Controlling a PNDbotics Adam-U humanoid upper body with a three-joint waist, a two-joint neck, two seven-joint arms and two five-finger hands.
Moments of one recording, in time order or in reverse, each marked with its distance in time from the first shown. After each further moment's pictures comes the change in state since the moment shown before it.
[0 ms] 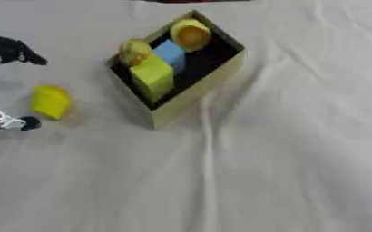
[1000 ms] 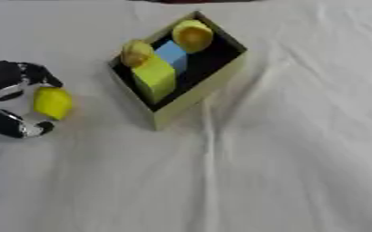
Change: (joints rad) left arm -0.037 -0.085 -0.039 0.179 -0.122 -0.061 0.017; right arm 0.000 0.009 0.001 0.000 -0.001 0.002 0.010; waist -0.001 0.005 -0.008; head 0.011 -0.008
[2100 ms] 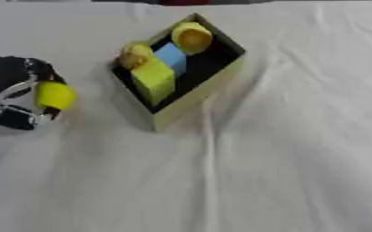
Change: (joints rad) left arm -0.052 -0.023 -0.003 -0.062 -0.068 0.000 0.089; right arm 0.008 0.007 0.000 0.000 -0.002 -0.002 0.001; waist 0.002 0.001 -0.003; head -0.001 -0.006
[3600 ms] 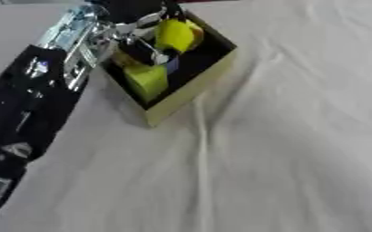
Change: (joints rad) left arm -0.483 -0.588 0.025 0.505 -0.322 -0.116 0.008; right arm -0.062 0.002 0.021 0.000 -0.049 0.013 0.030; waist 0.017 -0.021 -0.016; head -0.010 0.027
